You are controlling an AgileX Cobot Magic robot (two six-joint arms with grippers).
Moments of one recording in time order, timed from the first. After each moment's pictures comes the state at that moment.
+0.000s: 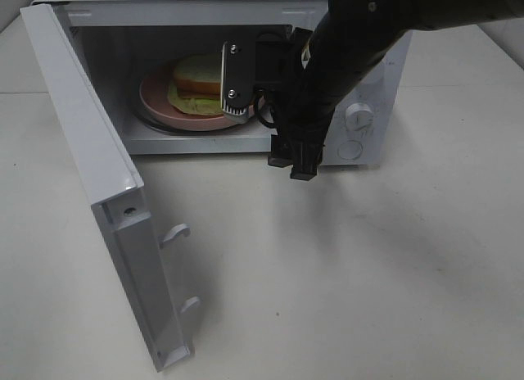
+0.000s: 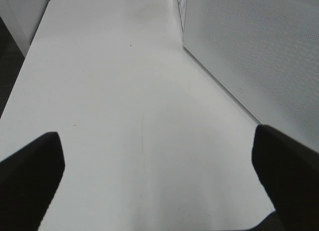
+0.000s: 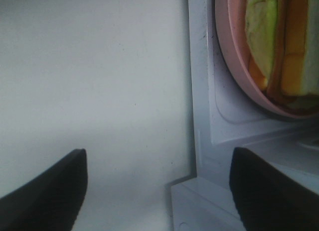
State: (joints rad) left arm -0.05 0.00 -0.52 0.00 1.08 -0.01; right arm 0.63 1.81 -1.26 -0.15 0.47 -0.84
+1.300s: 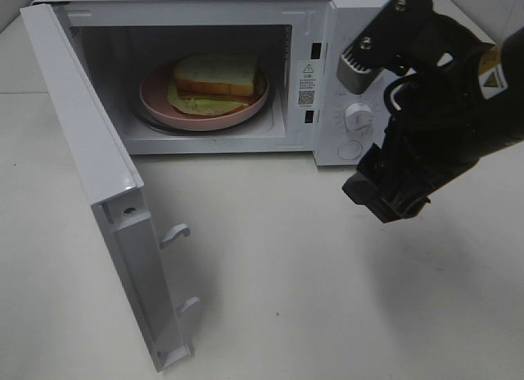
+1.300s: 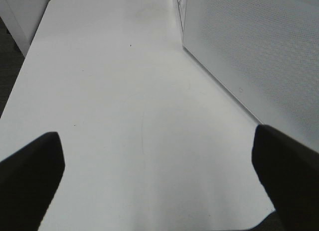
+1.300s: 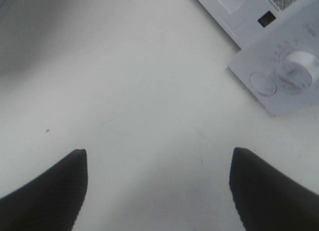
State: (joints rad) left arm -0.05 0.00 -0.52 0.00 1.08 -0.01; right arm 0.63 1.26 -0.82 -0.15 0.52 -0.17
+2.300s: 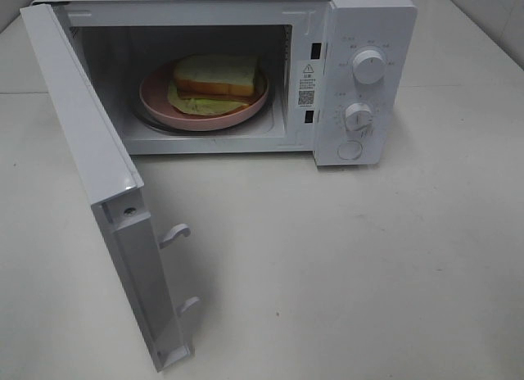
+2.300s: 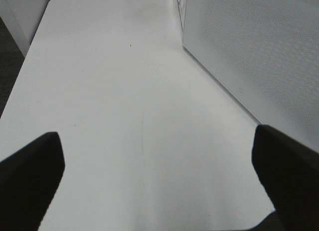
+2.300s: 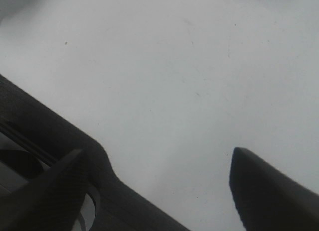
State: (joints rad) left arm -0.05 0.00 -0.52 0.00 1.08 -0.01; right arm 0.63 0.76 -0.79 -0.14 1.08 0.03
